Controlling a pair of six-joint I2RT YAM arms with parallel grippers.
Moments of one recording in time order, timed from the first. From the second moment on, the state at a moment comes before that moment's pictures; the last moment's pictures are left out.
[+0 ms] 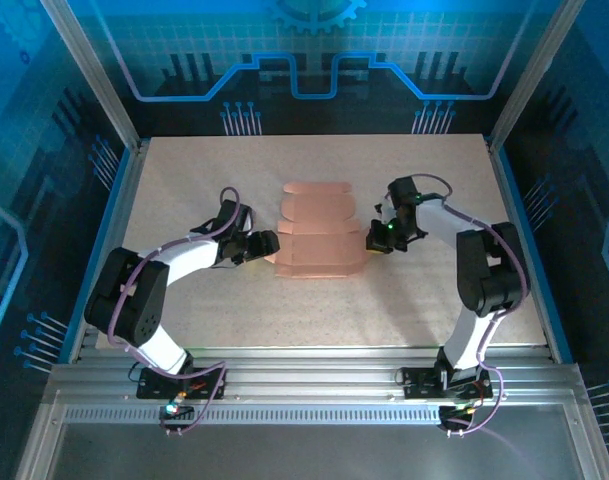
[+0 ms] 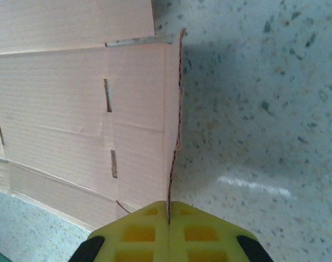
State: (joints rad) left arm -0.30 1.62 0.85 -0.23 0.22 -0.60; right arm 0.22 1.79 1.16 -0.70 -0.42 0.33
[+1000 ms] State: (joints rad) left arm -0.32 1.73 0.96 -0.31 0.31 -0.56; right arm 0.52 1.37 0.96 -0.46 -0.04 0.00
